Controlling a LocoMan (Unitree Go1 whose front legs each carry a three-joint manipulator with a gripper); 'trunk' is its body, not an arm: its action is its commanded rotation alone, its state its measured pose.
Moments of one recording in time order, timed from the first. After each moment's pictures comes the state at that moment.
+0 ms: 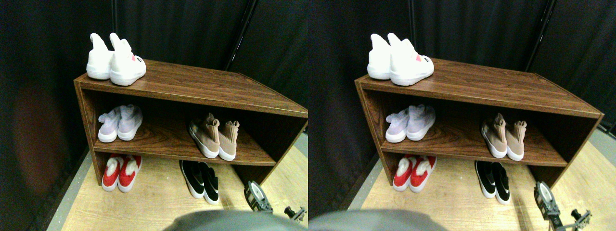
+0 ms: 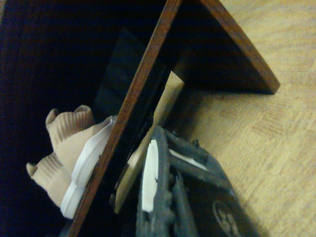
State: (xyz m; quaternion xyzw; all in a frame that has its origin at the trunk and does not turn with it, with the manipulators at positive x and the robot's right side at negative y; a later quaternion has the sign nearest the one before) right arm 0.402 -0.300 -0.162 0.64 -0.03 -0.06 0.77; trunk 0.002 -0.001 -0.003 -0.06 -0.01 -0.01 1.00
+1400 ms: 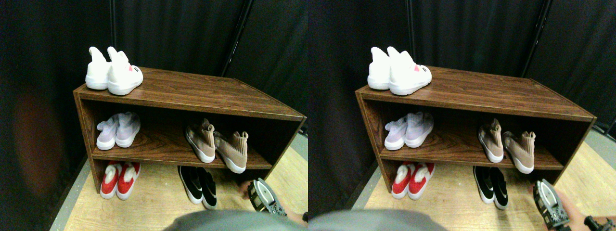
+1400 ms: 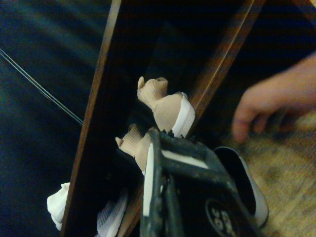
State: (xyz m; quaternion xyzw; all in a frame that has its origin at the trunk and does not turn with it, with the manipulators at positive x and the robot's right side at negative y) right arm 0.375 -0.245 -0.090 0.61 -0.03 0.05 0.79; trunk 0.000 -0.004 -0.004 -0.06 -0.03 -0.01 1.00
